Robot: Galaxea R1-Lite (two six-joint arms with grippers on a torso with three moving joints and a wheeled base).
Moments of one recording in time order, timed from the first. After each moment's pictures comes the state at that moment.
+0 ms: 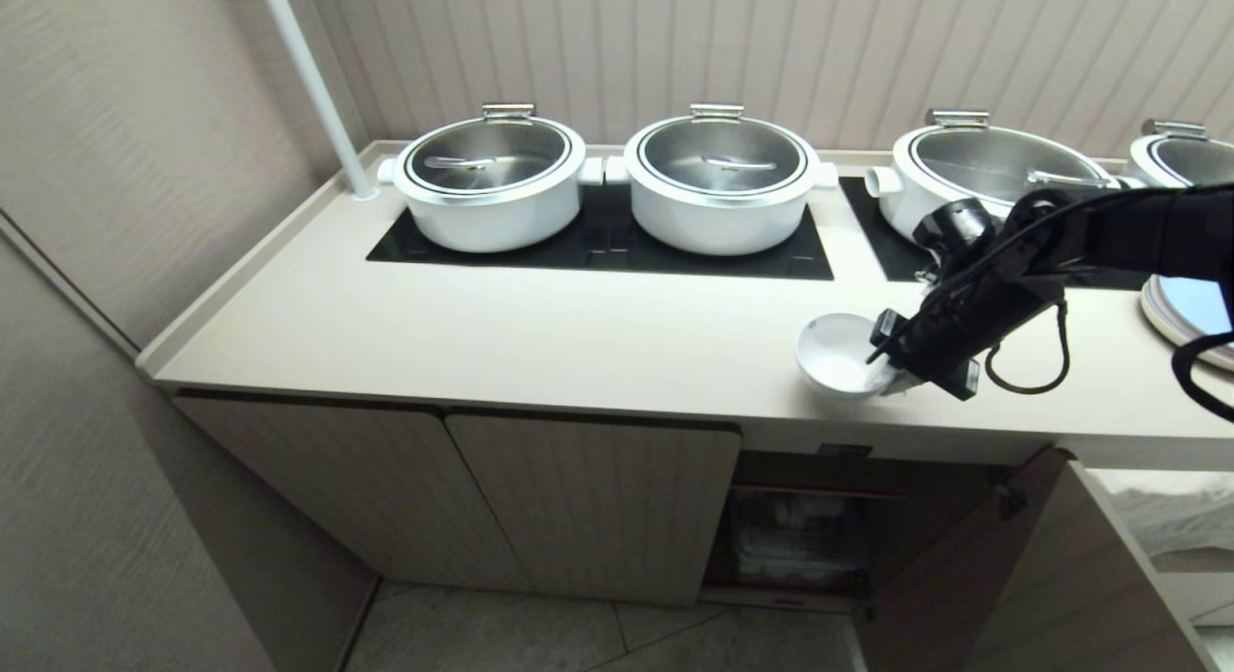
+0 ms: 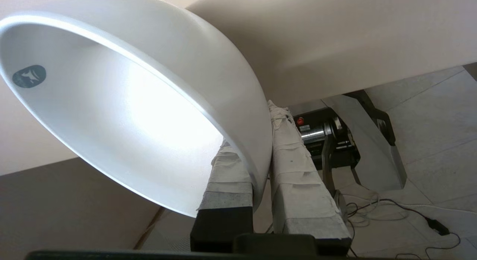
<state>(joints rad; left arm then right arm) 0.00 0.00 0.00 0.00 0.01 -0.03 0.10 2.22 -1.97 0.82 0.21 0.65</state>
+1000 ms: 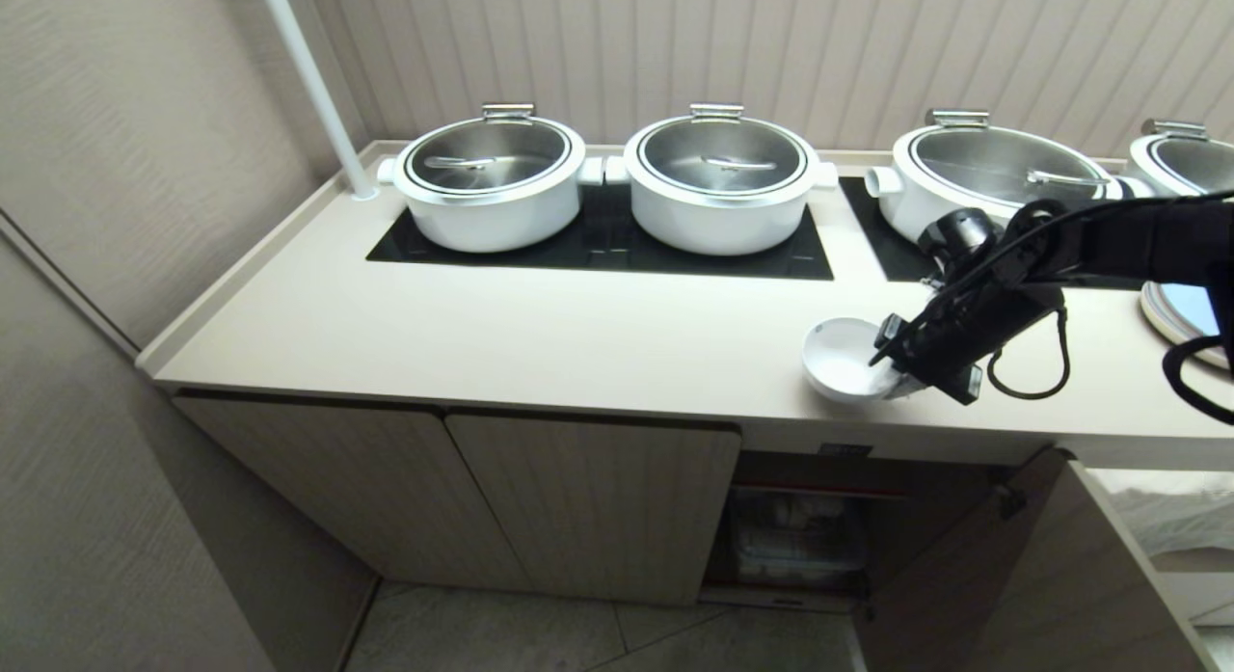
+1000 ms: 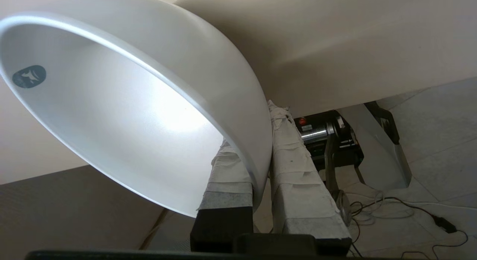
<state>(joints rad) 0.00 0.00 0.00 0.00 0.01 -0.03 0.07 2.24 -1.97 0.80 0.22 0.66</state>
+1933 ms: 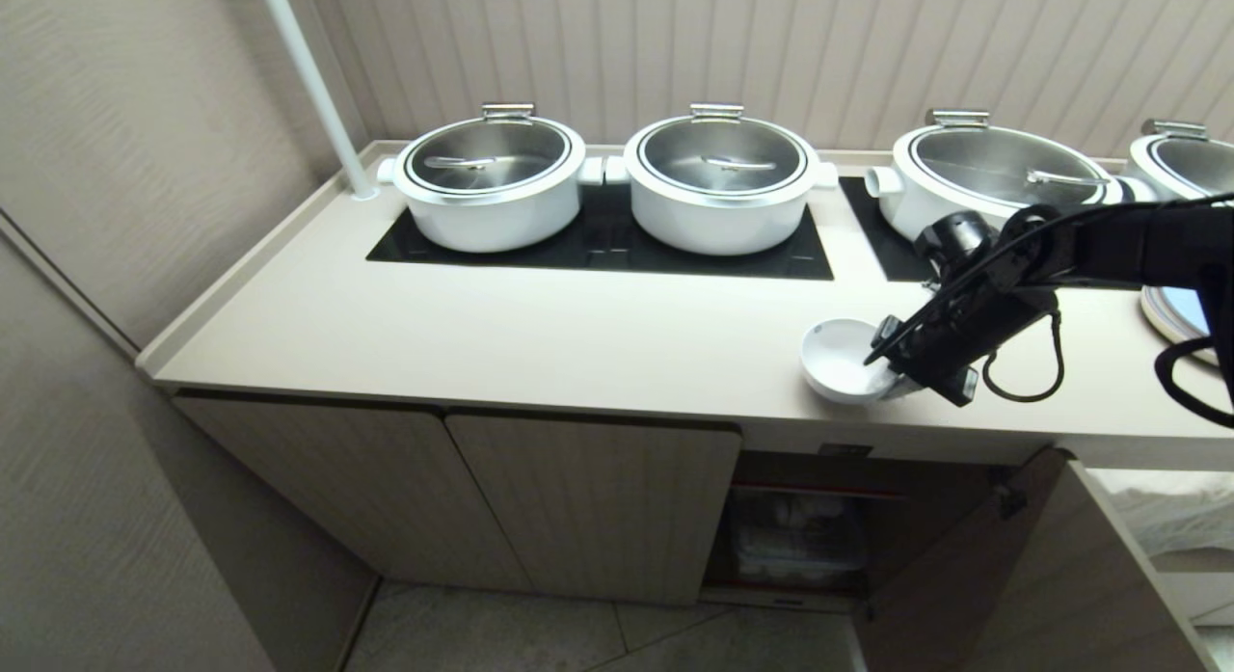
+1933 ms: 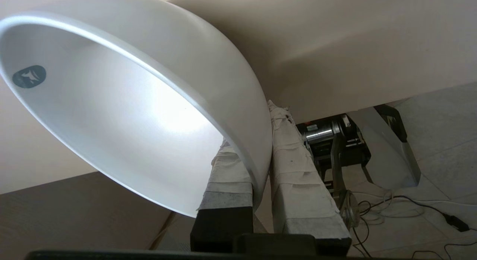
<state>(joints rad) 0.00 0.00 0.00 0.00 0.01 -0.03 0.07 2.25 -1.97 0.79 0.21 0.69</state>
